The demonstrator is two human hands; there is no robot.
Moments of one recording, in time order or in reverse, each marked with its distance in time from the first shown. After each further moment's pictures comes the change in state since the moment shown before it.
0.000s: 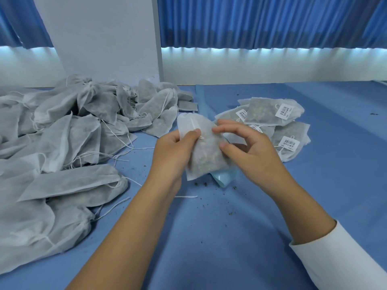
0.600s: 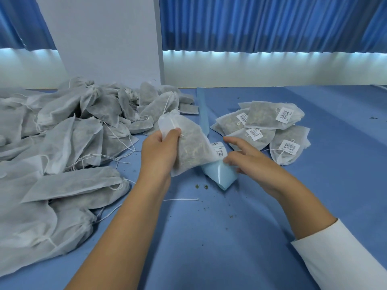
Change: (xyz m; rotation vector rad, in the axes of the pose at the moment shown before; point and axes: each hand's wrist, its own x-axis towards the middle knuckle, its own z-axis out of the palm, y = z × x) left_hand 0.018 -0.001 -0.018 0.038 0.201 -0.007; right_hand 0.009 0.018 -0.011 -0.079 -0.178 0.520
